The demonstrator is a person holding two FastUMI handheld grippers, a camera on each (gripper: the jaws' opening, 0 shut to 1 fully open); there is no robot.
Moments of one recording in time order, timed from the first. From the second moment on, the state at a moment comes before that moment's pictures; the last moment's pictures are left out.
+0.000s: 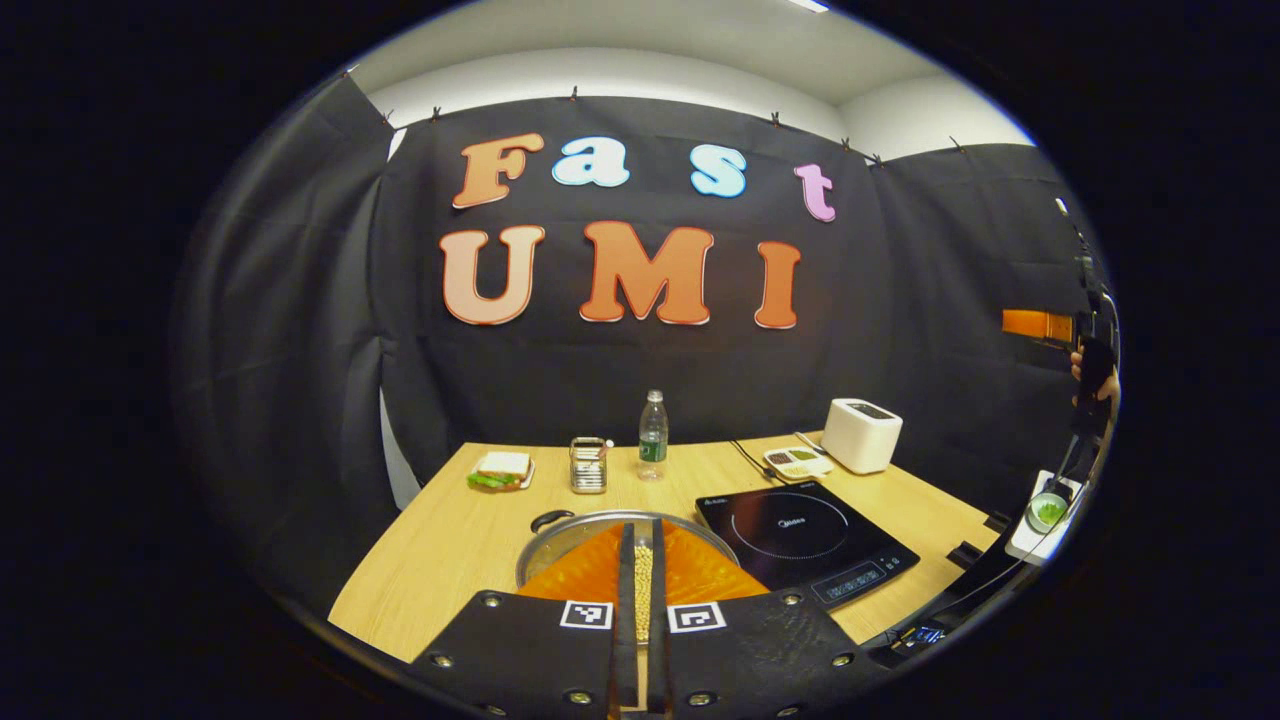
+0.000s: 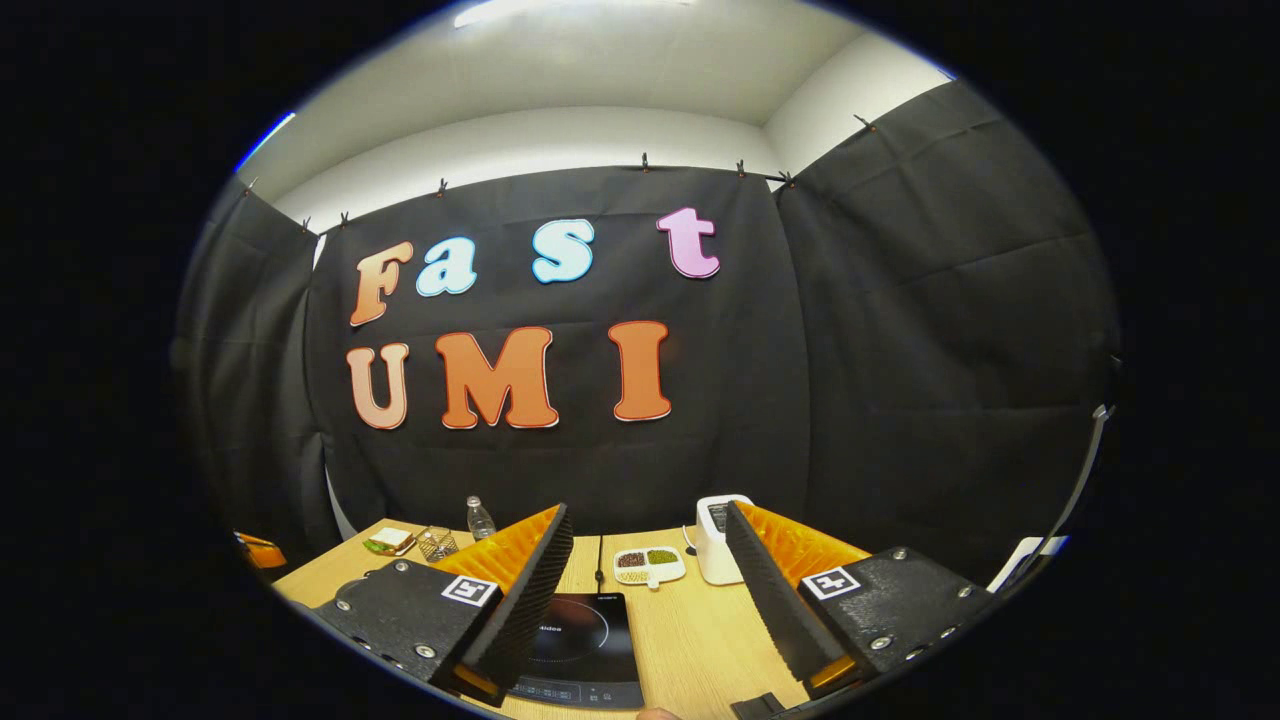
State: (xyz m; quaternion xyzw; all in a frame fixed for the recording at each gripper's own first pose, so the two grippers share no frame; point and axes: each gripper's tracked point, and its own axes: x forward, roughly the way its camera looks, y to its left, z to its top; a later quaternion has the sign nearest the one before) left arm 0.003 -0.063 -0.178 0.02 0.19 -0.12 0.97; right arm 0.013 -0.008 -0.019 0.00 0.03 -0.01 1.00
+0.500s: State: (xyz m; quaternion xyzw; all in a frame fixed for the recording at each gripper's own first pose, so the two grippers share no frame) left arm -0.043 -0.088 -0.296 0.02 0.32 -0.16 0.93; right arm 0.017 -0.007 -0.029 0.01 0.04 0.00 1.00
